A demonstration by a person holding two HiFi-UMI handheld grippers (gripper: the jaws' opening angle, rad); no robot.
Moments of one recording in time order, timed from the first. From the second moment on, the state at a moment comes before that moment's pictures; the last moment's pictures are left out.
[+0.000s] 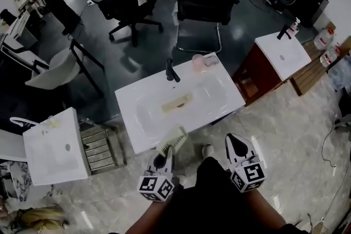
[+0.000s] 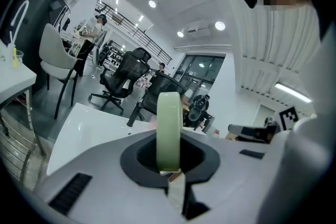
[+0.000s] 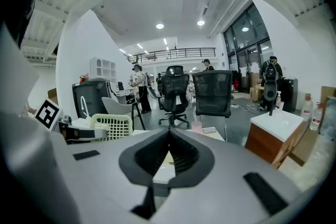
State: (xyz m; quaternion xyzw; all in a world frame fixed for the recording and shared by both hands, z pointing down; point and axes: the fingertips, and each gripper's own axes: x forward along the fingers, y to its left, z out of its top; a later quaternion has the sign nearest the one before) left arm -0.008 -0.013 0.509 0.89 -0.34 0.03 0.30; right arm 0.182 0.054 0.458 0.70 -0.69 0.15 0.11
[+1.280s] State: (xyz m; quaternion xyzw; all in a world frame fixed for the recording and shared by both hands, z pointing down) left arm 0.149 -0.088 0.506 0.80 -0.49 -0.02 0.34; right arm 0.320 -0.091 0.489 0.51 -0.83 0.19 0.10
